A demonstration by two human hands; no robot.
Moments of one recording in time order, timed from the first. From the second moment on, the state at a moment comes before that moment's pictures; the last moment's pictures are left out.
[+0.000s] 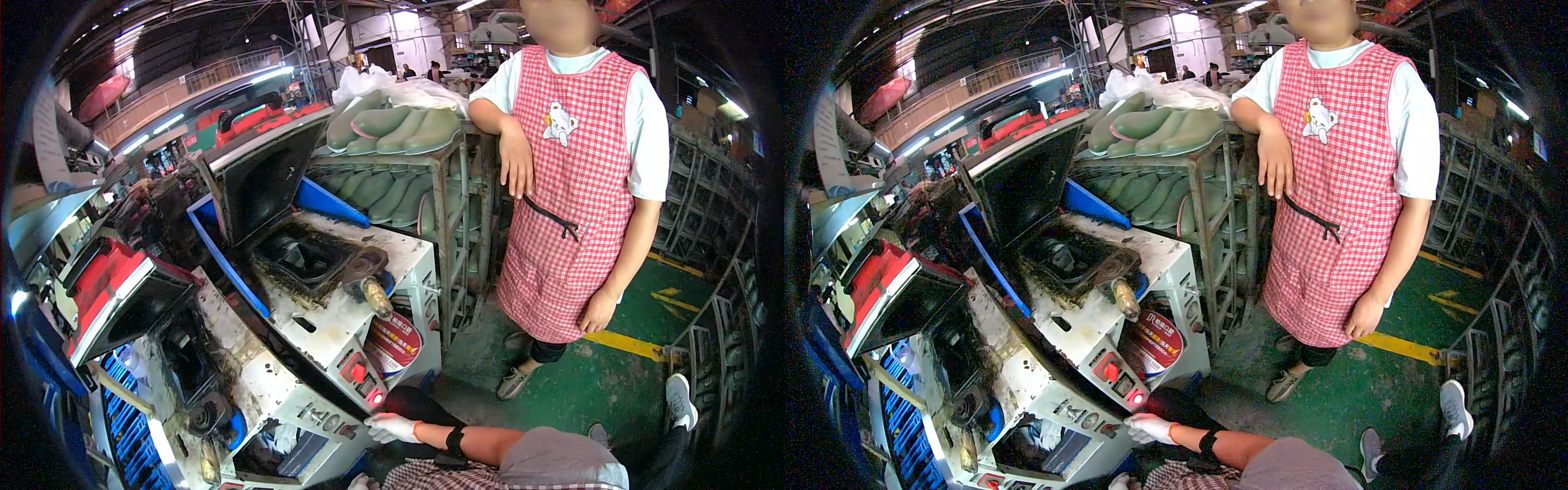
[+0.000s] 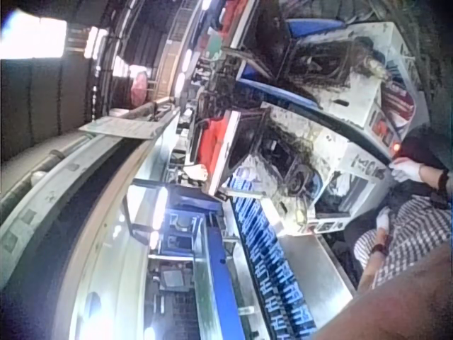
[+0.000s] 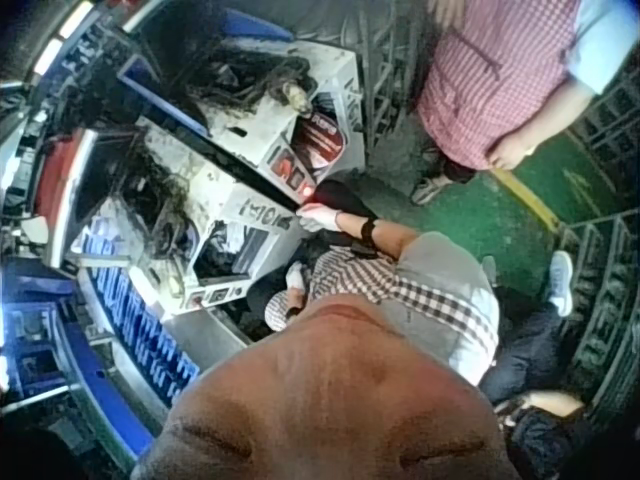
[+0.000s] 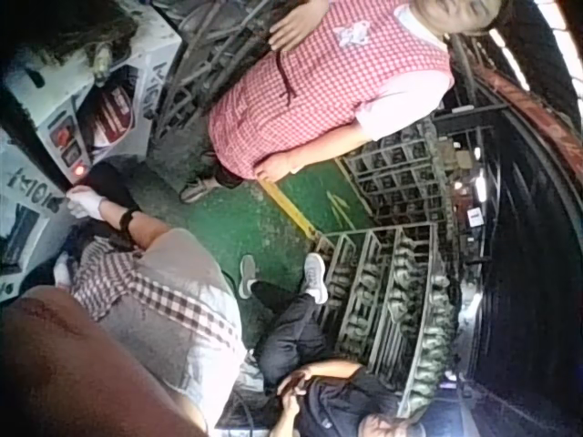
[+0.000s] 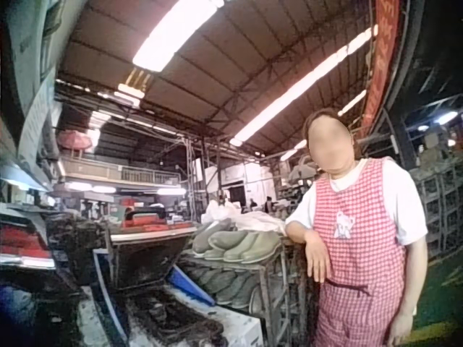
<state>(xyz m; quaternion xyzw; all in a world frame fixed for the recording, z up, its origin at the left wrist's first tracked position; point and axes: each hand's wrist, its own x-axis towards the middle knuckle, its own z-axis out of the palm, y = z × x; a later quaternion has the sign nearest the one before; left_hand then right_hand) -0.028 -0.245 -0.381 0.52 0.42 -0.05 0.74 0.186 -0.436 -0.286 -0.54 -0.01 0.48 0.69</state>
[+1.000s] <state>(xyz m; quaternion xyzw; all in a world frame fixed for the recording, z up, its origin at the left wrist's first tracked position) -0.028 -0.243 -0.382 0.58 0.41 -0.04 0.70 0.161 -0.429 -0.275 -0.76 -0.32 0.35 0.43</state>
